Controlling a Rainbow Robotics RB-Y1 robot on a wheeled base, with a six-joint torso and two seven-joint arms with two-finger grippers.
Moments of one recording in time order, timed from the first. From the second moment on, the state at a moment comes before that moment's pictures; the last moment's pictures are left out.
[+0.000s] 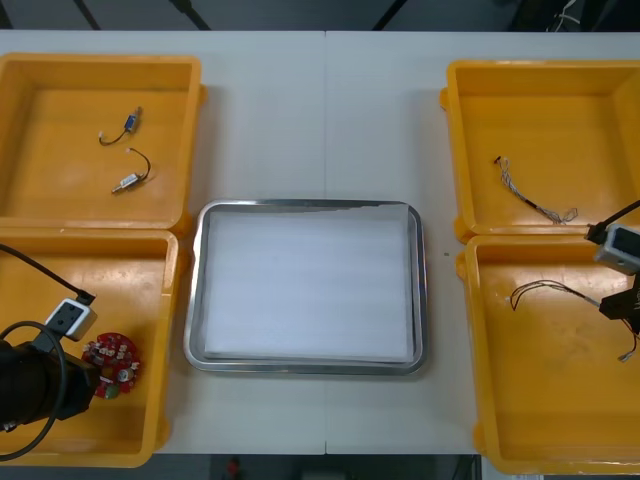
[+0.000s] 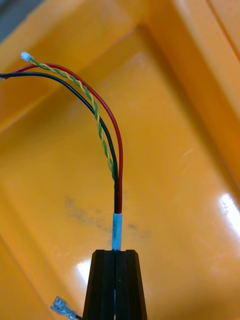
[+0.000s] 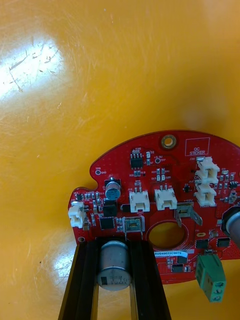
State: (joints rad) right arm -0.04 -0.80 -0.33 -2.01 -1.13 1.74 2.39; left arm 0.26 1.27 -0.39 -2.13 0.62 0.77 -1.16
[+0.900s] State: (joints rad) right arm -0.27 -0.79 -0.35 -2.17 -1.11 1.92 1.53; left arm 0.32 1.34 0.00 -2.24 0.92 1.04 -1.16
